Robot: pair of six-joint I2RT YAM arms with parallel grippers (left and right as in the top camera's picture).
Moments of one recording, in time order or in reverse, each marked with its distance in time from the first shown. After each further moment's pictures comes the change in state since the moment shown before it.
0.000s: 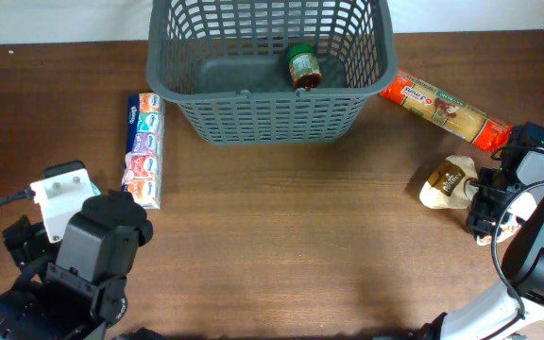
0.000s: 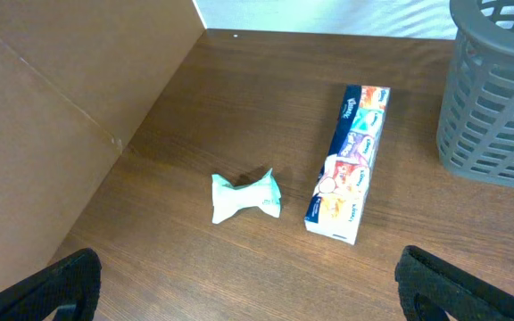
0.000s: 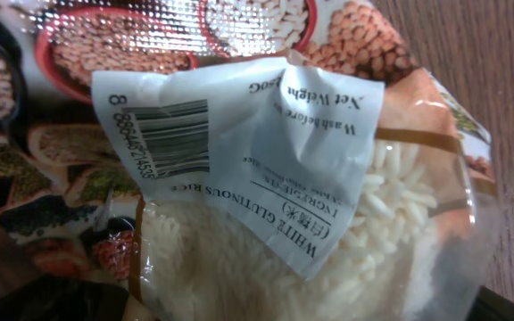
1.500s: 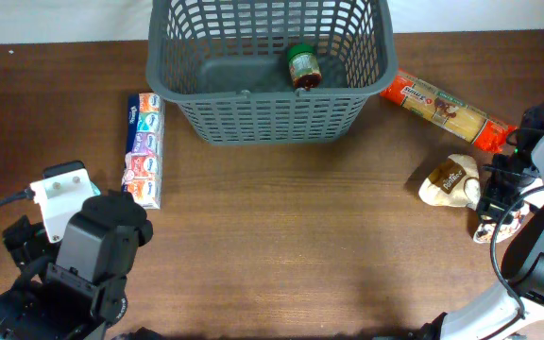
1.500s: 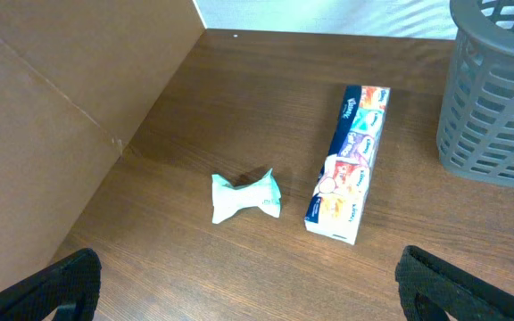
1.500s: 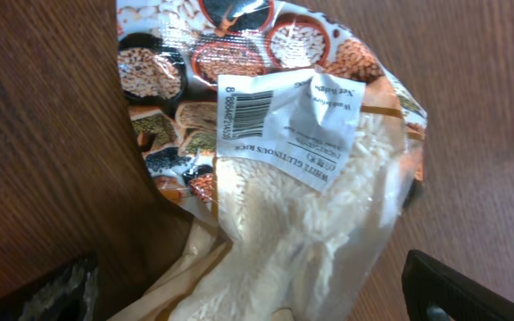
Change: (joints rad) left arm 0.000 0.000 0.000 0.000 0.000 0.000; right arm 0.000 0.000 0.182 -0.201 0.003 0.061
